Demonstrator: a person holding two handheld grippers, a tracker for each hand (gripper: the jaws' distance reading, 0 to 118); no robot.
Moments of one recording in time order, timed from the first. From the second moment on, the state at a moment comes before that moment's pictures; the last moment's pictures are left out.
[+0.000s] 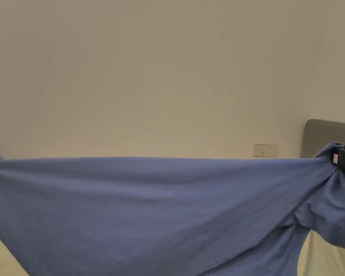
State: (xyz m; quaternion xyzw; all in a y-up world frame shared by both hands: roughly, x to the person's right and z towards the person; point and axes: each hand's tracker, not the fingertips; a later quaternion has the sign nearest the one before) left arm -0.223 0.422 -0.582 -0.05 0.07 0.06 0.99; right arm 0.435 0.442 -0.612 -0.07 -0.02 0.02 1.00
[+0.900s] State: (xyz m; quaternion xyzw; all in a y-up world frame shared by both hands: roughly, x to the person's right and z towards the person) left arm -0.160 0.436 -0.847 0.04 0.08 0.02 1.00; right arm 0.456 0.460 -0.853 -0.01 -0.17 0.07 0.98
